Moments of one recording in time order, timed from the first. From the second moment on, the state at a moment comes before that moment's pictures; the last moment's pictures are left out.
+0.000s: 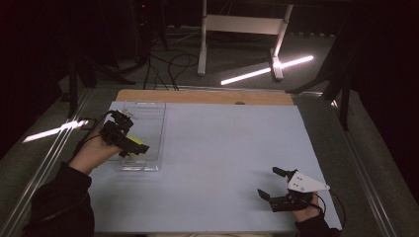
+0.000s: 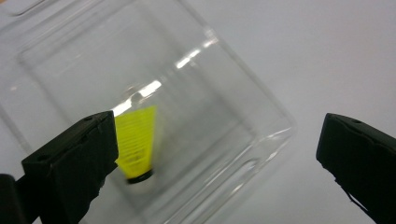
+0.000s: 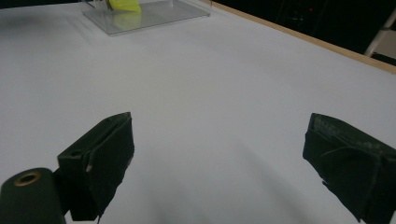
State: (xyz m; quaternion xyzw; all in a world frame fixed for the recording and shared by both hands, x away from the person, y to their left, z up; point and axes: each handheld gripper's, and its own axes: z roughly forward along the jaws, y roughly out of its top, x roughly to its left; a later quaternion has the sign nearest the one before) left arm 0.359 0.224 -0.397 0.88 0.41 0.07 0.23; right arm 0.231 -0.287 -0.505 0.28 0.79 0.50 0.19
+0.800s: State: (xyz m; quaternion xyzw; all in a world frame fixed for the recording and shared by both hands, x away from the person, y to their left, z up) left arm 0.342 0.136 -0.381 0.90 0.30 0.06 0.30; right arm 0.231 -0.287 -0.505 0.28 0.79 0.51 0.19
